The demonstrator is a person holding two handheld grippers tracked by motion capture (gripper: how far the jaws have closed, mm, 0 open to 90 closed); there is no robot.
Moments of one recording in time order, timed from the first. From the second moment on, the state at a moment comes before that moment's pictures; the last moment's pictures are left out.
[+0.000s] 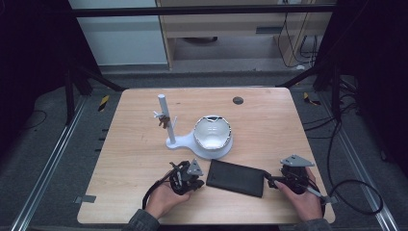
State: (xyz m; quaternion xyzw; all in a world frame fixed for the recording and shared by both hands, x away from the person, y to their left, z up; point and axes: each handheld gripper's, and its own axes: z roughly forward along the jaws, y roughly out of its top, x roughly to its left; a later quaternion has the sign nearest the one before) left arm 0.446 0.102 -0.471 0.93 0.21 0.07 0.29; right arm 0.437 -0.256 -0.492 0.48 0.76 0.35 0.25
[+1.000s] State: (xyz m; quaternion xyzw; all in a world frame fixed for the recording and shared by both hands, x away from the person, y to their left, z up) left arm 0.448 0.093 -0.480 0.94 0.21 0.08 0.27; right arm 0.437 -0.254 -0.491 0.48 0.77 0.35 0.25
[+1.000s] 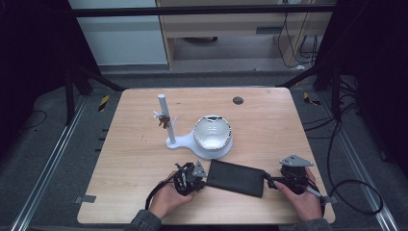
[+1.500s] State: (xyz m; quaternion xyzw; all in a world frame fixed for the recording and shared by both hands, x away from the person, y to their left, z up) left arm 0.448 0.095 -0.479 0.93 0.21 0.07 0.28; right arm 0.436 -0.253 -0.489 0.48 0.77 0.35 0.25
